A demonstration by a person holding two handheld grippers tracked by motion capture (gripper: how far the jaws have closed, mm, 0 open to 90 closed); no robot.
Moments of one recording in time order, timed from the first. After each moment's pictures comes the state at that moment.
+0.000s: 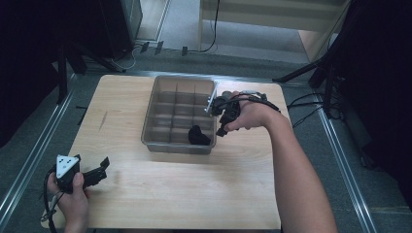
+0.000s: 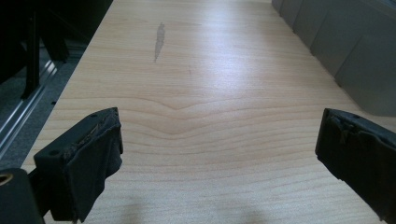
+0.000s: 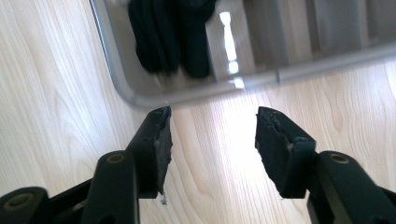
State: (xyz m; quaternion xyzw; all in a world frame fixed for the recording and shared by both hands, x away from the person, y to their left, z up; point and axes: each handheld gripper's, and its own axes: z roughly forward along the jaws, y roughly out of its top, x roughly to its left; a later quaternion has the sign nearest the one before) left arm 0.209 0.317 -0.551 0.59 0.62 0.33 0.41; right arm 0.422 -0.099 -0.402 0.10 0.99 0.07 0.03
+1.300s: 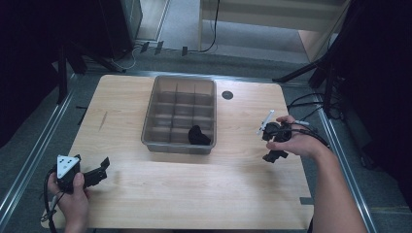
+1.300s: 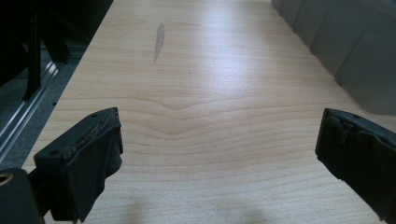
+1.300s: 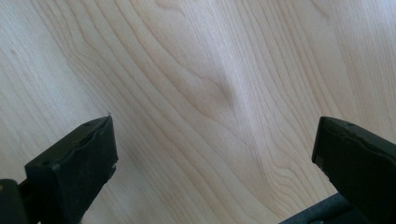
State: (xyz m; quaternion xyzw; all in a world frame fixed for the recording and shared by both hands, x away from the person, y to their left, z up) left arm 0.208 0.316 -0.550 0.59 0.61 0.33 0.41; right arm 0.386 -0.253 -0.459 0.21 0.97 0.03 0.08
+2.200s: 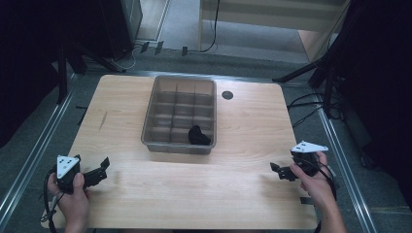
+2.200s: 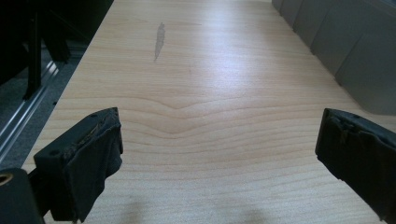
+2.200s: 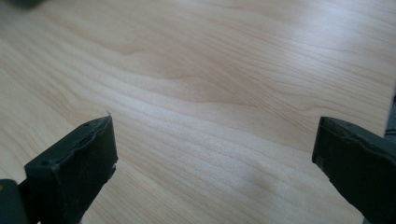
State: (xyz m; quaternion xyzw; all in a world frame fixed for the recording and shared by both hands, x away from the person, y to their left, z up) left arm 0.208 0.316 -0.551 0.59 0.62 0.33 0.41; right arm 0.303 -0.337 -0.507 0.44 0.81 0.35 0.18
